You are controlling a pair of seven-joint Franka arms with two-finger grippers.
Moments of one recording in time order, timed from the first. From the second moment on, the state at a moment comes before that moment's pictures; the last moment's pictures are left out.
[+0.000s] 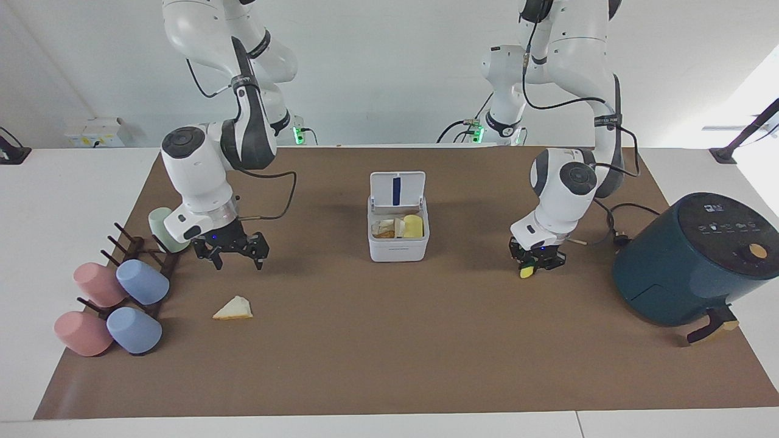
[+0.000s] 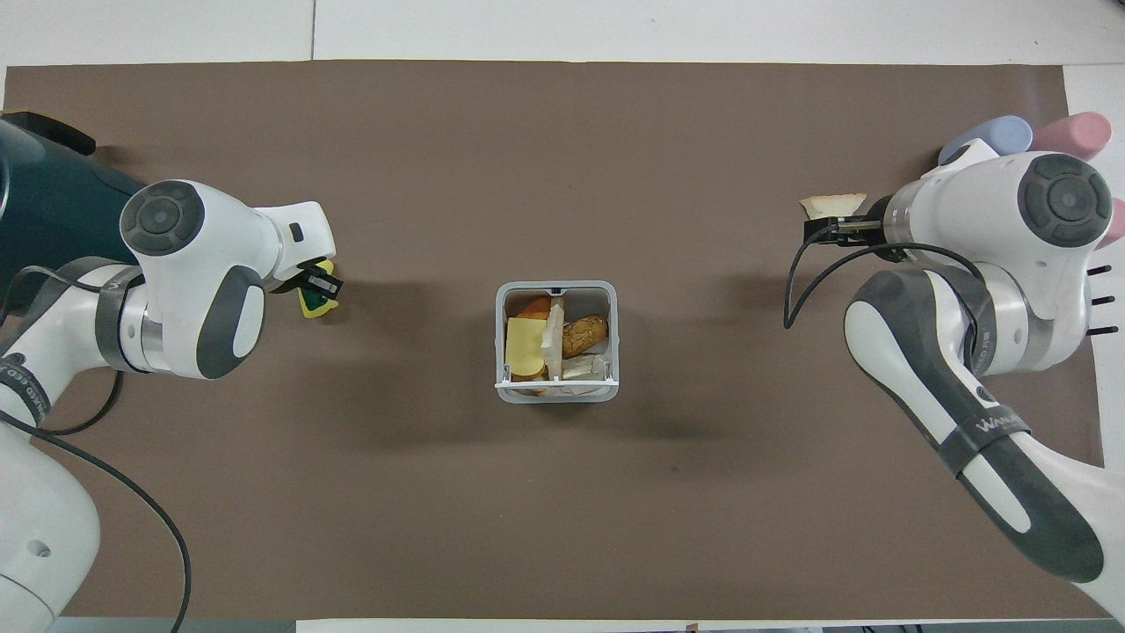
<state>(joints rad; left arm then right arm) -0.17 0.29 -0.04 -2.01 0.06 2.35 0.28 -0.16 0.23 0.21 -2.00 -0.10 2.39 0.13</state>
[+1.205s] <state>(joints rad) -0.60 0.26 -0.08 -1.72 -0.08 2.07 -0.33 -0.19 0.41 0.21 -1.99 -0.16 2.68 0.09</state>
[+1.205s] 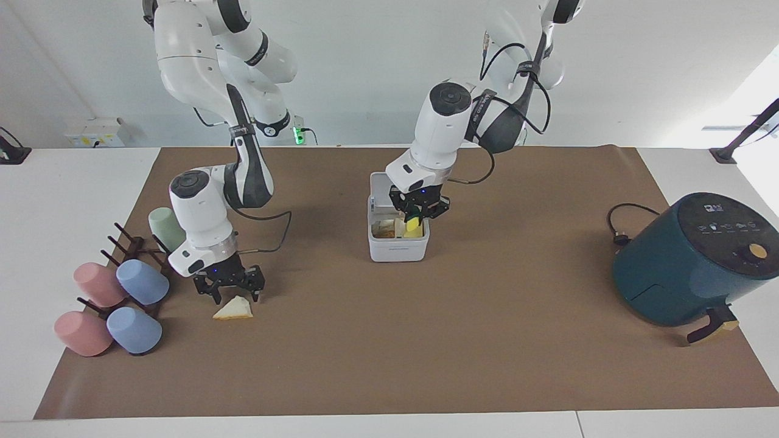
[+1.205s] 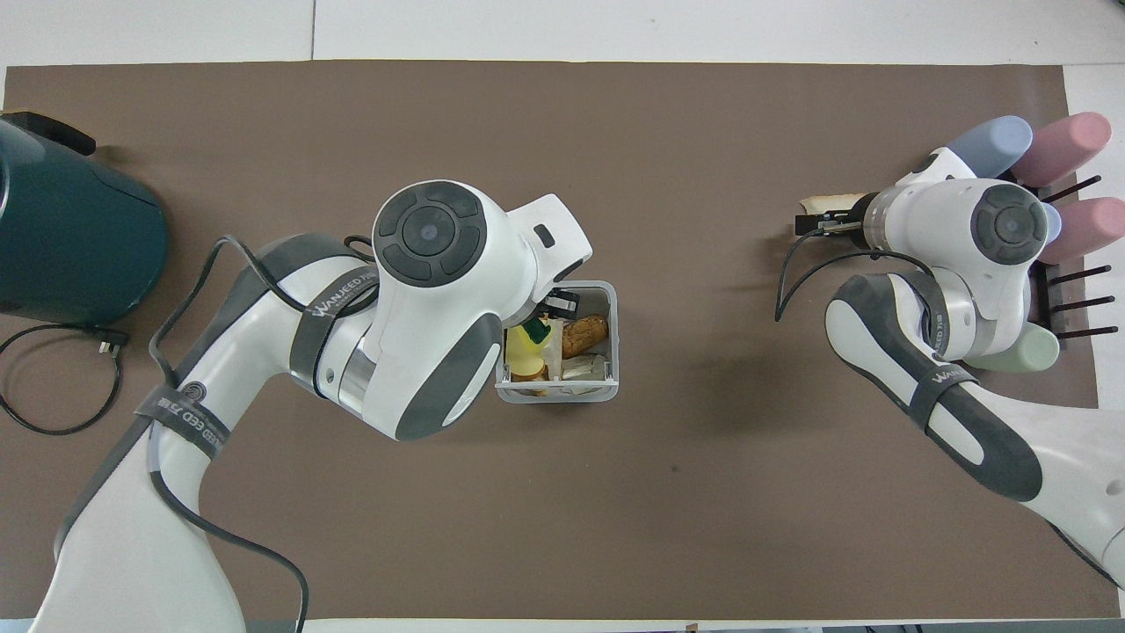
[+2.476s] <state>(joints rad) -0.41 0.22 -0.04 -1.58 -0.11 1.89 -0.31 -0.20 0.18 0.29 -2.00 -0.16 2.36 0.18</state>
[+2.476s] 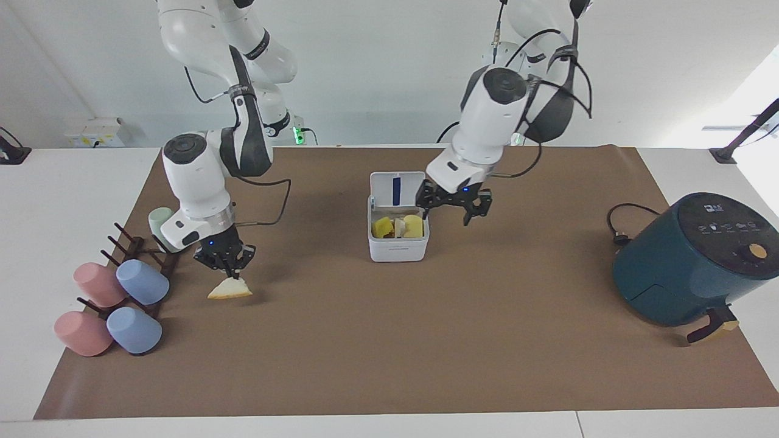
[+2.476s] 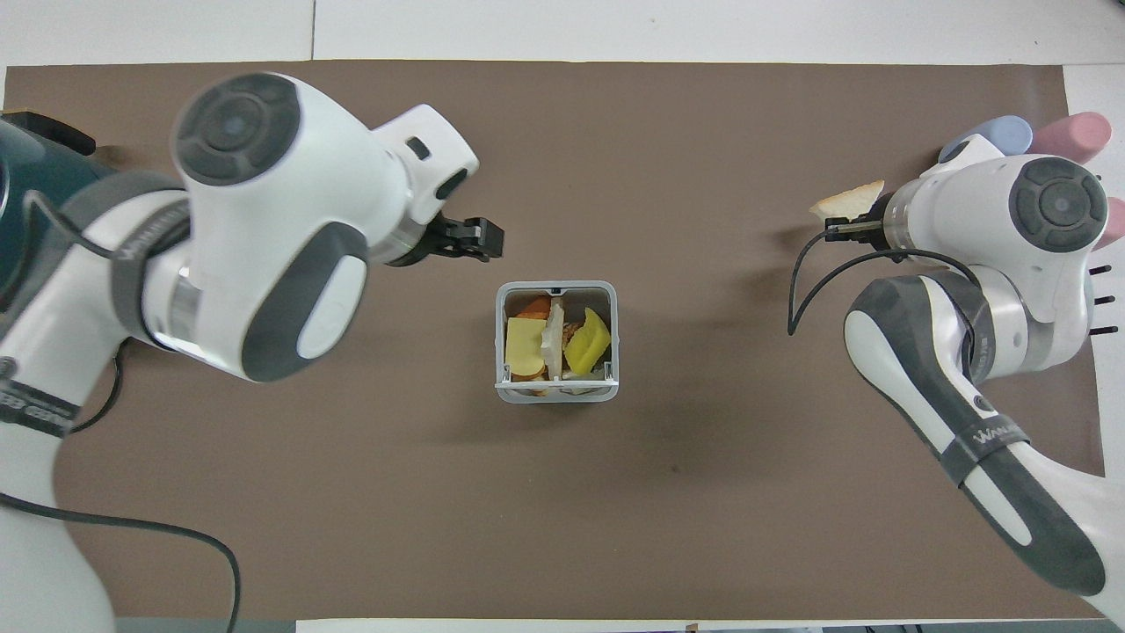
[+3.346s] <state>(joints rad) -0.06 -0.01 -0.04 -1.69 -0.01 1.62 0.10 0.04 0.16 0.50 -1.90 0.02 2.30 0.84</state>
